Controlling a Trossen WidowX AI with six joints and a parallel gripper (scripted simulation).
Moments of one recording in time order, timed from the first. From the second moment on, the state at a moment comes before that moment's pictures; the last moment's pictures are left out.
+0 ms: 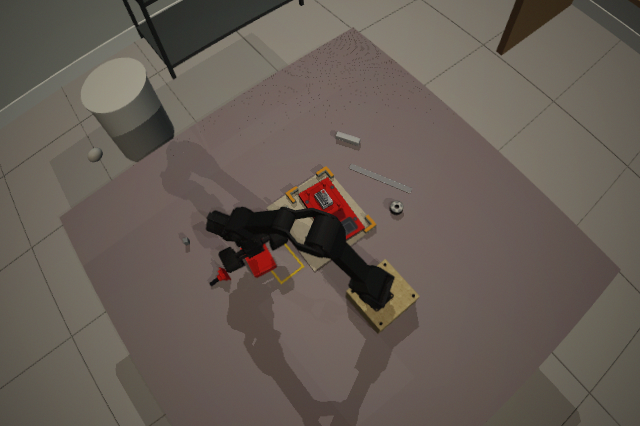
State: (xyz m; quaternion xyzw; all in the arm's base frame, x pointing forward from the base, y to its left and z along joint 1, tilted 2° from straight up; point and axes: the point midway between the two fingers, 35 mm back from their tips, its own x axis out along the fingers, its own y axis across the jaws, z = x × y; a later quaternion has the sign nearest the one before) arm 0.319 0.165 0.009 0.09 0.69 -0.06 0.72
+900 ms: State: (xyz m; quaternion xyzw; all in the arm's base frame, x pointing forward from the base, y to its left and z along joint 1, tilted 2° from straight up) arm 0.320 0.166 -0.004 0.09 0.69 -0.06 0.72
